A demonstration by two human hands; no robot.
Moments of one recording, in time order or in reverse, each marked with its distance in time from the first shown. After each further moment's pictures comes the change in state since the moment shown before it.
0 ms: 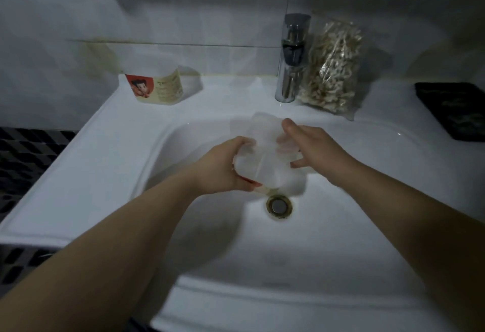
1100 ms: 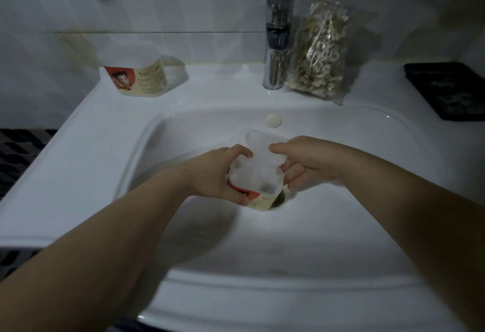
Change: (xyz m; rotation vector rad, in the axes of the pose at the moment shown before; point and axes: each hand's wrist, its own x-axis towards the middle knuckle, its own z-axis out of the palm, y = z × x) left_hand -0.003 0.002 0.009 0.264 -0.276 -0.002; right_hand 0.000 0.017 -0.001 -0.075 -0.264 0.451
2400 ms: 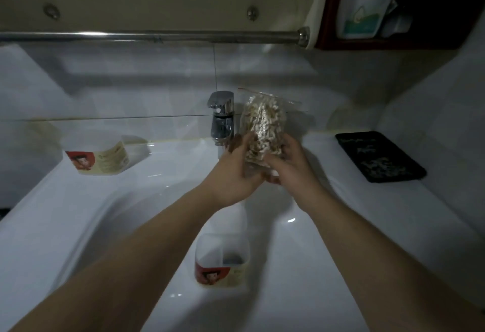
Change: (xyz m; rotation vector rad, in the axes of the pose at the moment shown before) left_hand 0.100 0.118 -0.048 -0.319 0.571 0.367; right_hand -0.005 -0.019 -0.079 0.505 0.477 -0.667
